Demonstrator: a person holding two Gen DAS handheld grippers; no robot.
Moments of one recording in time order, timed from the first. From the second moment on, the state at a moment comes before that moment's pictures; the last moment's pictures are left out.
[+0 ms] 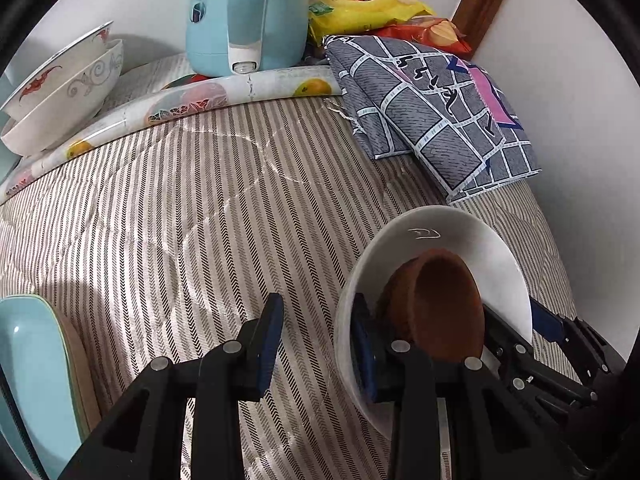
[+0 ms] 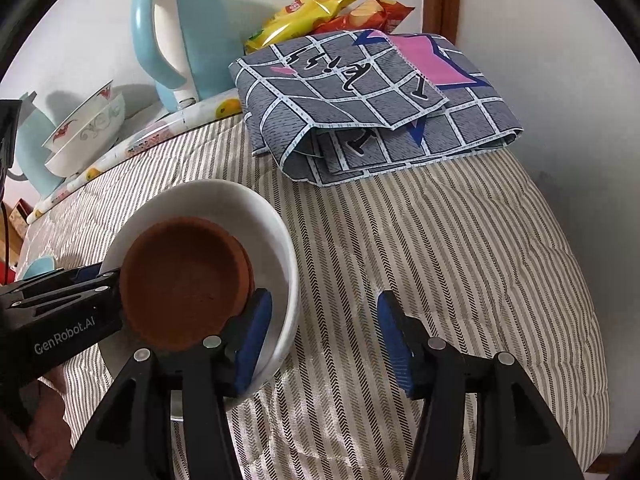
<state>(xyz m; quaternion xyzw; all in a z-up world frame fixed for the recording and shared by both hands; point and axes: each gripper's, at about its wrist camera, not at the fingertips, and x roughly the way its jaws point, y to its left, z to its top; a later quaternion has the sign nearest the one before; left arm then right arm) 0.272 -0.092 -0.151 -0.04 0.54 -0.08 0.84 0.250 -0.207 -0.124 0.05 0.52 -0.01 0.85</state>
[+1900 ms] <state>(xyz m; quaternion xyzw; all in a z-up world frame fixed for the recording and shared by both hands) 0.219 -0.085 -0.096 -0.07 0.49 -0.11 0.86 0.198 -0.189 -0.071 0.11 0.48 -0.01 0.87</state>
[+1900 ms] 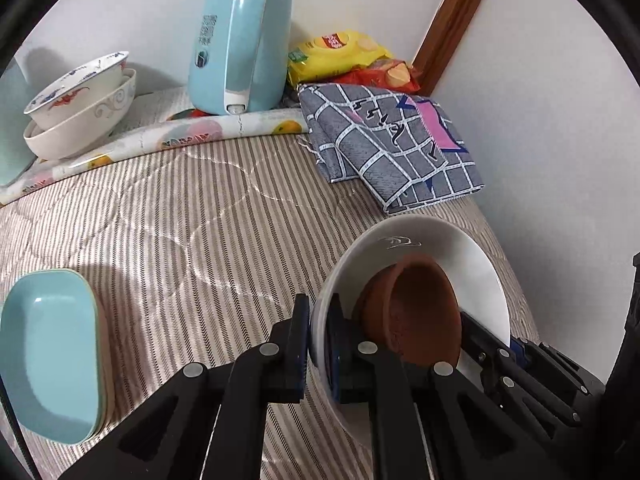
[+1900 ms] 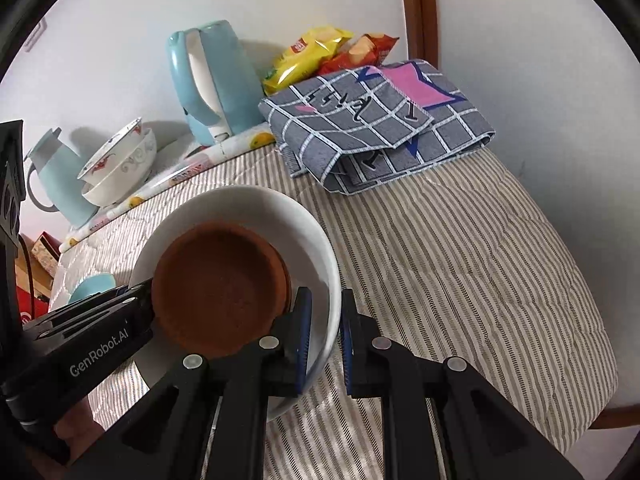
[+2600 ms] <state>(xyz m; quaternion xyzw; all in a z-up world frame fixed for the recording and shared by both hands) 0.195 -0.059 -0.068 -0.07 0.46 -0.11 0.88 0.180 -0.165 -0.039 0.10 0.46 -0.01 0.88</state>
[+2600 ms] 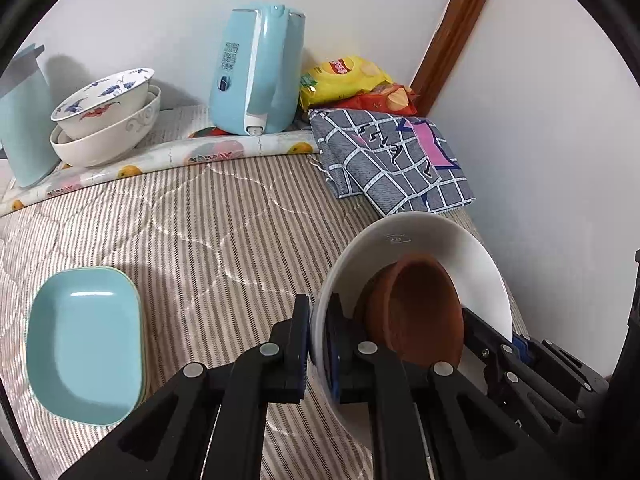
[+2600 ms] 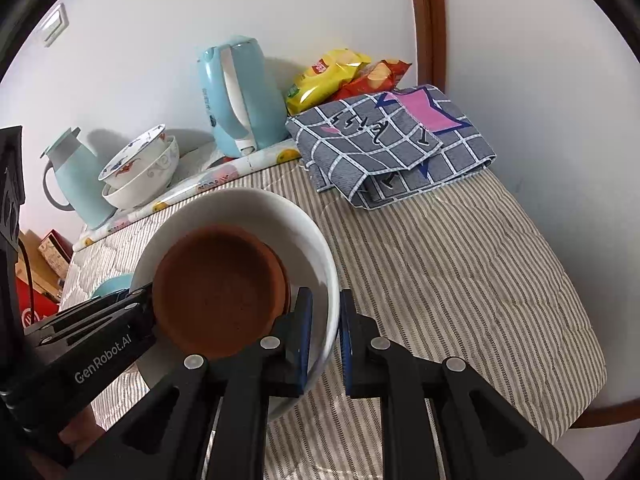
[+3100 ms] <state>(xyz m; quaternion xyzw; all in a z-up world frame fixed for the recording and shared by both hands) 0.181 -0.027 -0.048 -0.08 0.44 -0.10 0.89 0.174 -0.135 -0.017 0.08 0.45 0.01 0.89</state>
